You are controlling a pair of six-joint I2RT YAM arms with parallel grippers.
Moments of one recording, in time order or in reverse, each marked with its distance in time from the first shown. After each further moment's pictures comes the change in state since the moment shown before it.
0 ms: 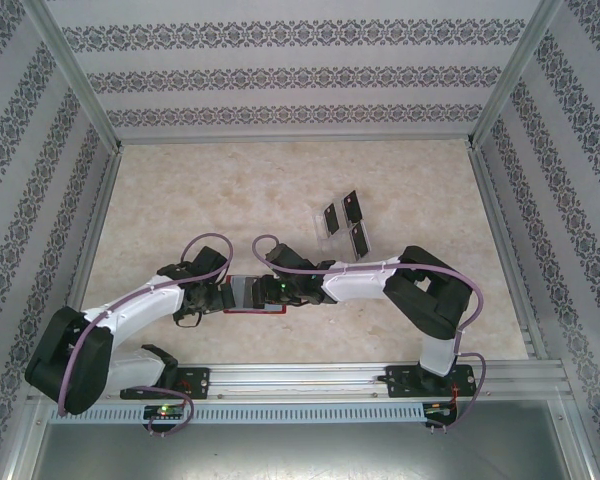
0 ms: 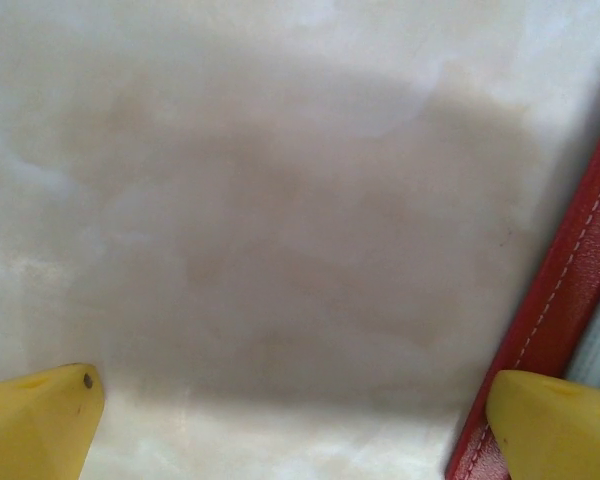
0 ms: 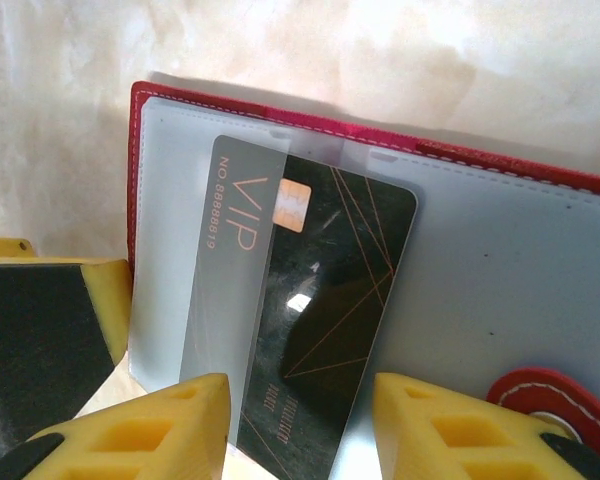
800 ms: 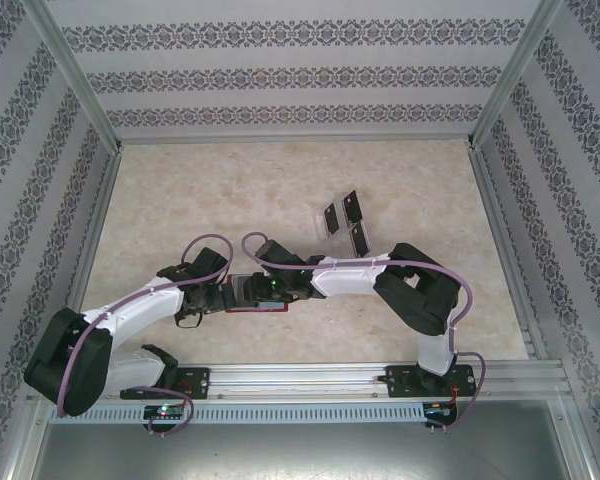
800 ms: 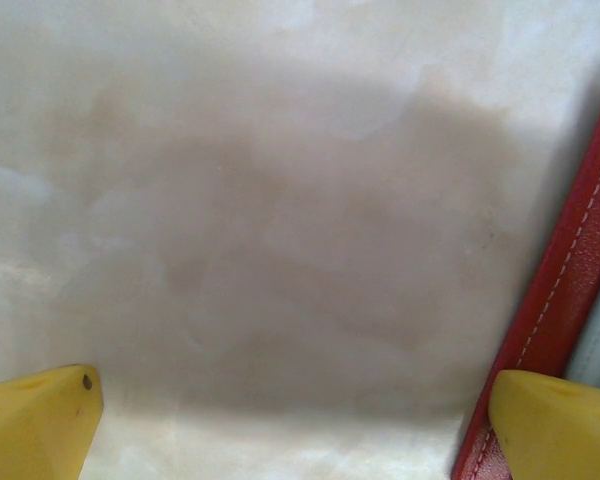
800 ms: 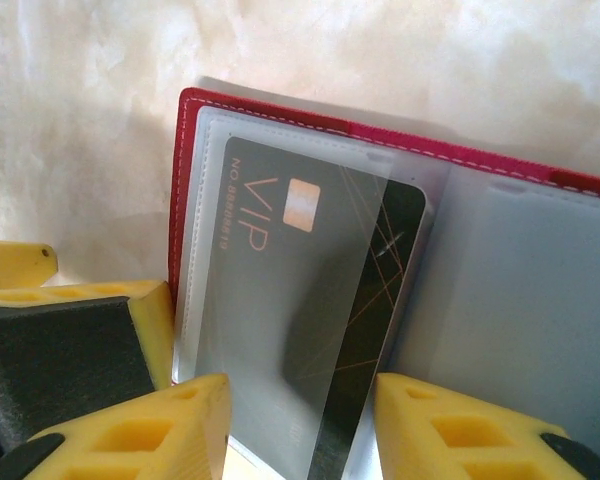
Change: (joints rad) left arm -0.009 -0.008 -0.016 0.031 0.008 -0.011; right arm 0.016 0.067 0.113 -0.064 -0.015 -0.020
